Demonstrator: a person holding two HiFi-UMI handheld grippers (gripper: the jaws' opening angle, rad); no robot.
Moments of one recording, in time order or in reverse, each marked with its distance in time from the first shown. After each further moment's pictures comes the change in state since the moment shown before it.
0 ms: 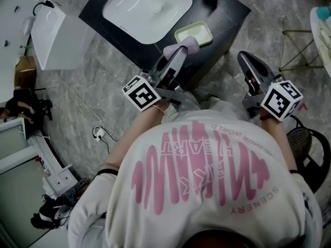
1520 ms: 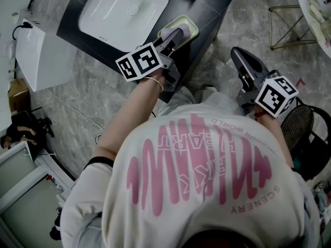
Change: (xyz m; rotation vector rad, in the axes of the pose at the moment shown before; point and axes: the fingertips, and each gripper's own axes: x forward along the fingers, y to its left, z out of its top) left arm 0.070 0.097 -0.044 -0.011 0.421 0.315; right arm -0.009 -0.031 -0.014 0.092 -0.046 -0.134
